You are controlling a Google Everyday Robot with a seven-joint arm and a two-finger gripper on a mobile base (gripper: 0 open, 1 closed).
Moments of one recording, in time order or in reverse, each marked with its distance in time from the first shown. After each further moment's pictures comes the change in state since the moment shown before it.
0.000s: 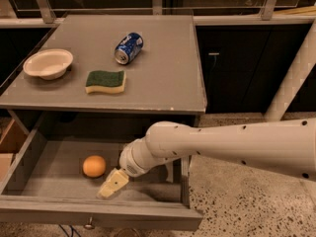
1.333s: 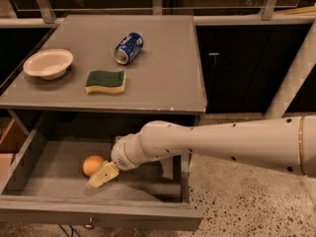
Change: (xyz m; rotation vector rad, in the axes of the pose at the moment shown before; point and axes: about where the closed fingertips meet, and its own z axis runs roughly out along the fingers) arm -0.036 -0.014 0.019 0.033 -0.109 0.001
